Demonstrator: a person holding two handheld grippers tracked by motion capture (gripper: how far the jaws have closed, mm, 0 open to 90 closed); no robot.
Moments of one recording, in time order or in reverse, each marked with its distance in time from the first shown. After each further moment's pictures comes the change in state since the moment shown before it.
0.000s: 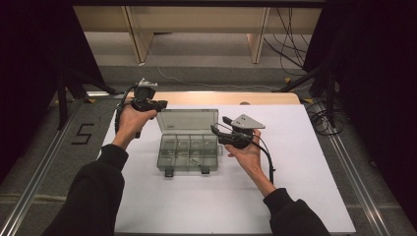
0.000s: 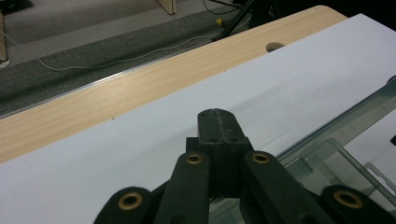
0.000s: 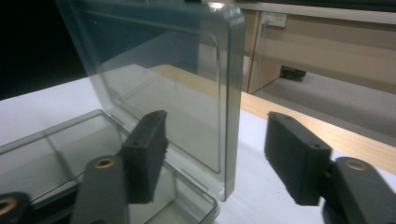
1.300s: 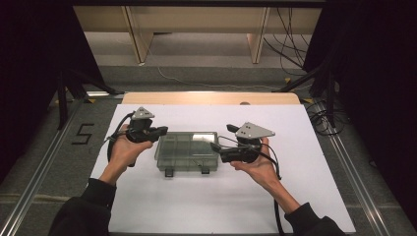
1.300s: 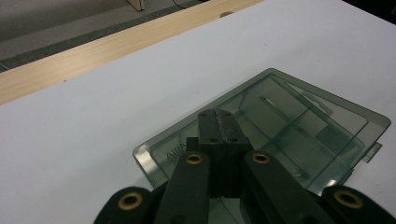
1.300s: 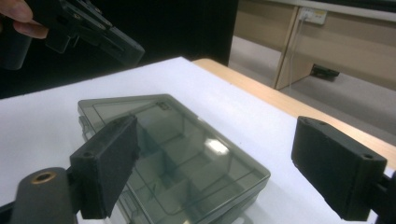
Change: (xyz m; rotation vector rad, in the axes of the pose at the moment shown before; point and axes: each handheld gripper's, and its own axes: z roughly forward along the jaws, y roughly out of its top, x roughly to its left) left arm -0.031 -0.070 -0.032 -0.009 -0.107 0.060; right arm 0.034 0.027 -0.057 0.067 0.118 -0.064
